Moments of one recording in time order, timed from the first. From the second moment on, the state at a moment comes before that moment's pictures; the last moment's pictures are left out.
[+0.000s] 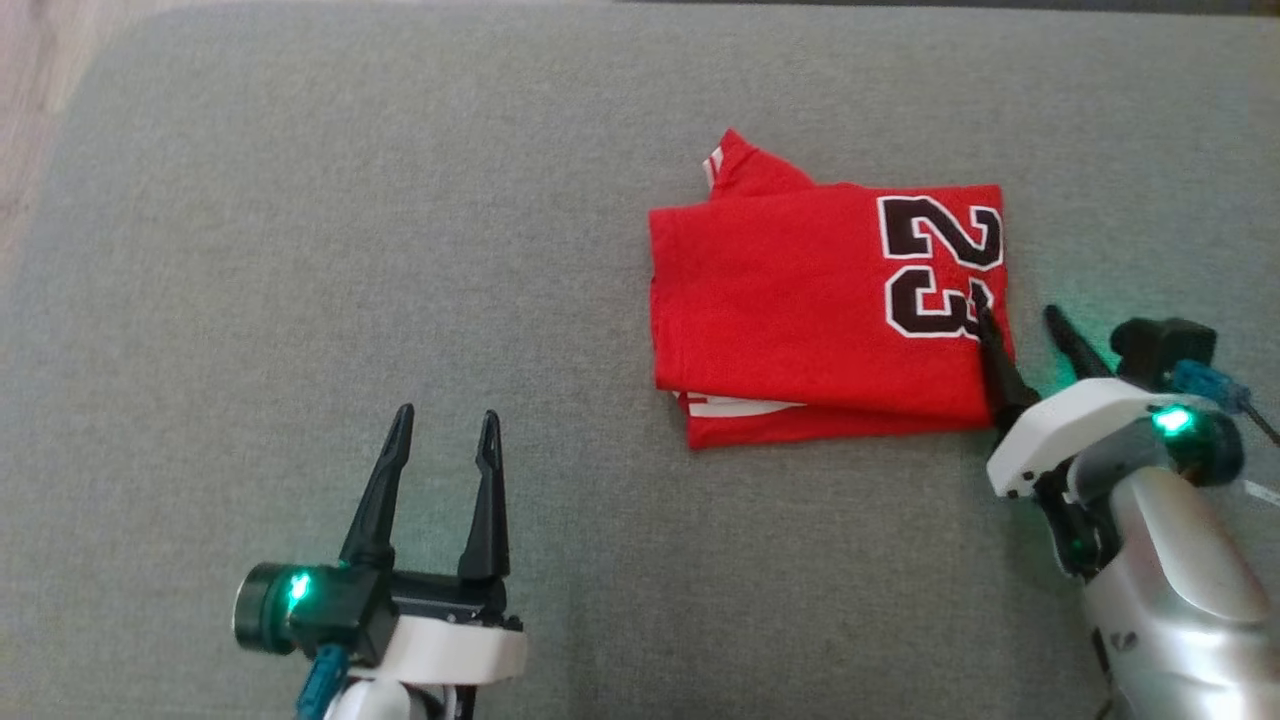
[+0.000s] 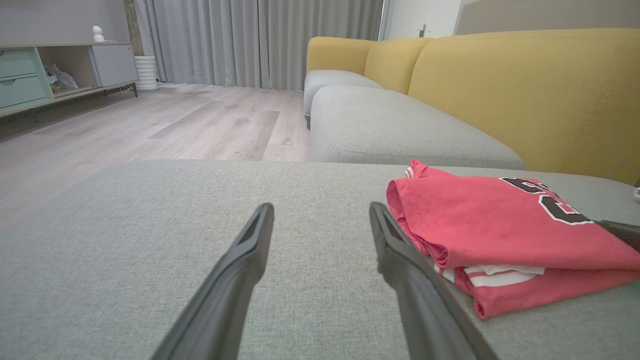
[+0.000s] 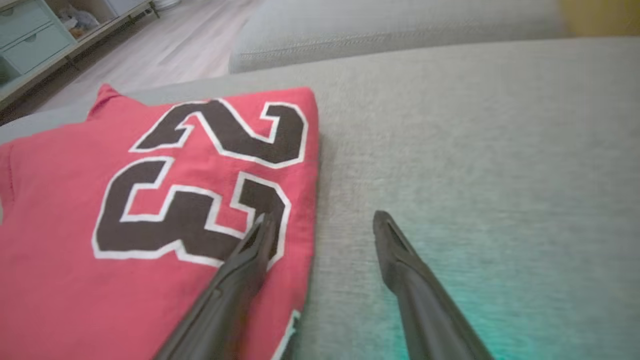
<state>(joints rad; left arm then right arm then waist) -0.02 0.05 -0.29 0.09 -0.17 0.07 -0.25 -0.42 -0.16 0.08 0.68 0.27 0.13 -0.04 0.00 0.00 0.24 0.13</state>
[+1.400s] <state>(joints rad) -0.24 0.05 -0.24 0.07 -0.07 -0.02 -0.25 -0.51 -0.64 -0.17 0.27 0.25 0.13 0.12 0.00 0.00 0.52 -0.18</state>
